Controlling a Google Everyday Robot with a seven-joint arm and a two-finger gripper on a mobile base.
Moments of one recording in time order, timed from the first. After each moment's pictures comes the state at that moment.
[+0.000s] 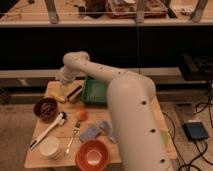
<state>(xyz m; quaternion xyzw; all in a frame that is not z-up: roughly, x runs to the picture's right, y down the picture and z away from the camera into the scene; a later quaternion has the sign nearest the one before) -0.286 -0.029 0.869 -0.22 -0.33 -0.10 0.91</state>
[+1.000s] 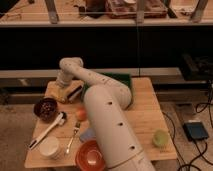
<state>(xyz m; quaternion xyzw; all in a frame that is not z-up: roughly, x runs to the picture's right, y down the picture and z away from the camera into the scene) -0.308 0.002 0.960 -0.26 -0.31 -0.09 0.91</state>
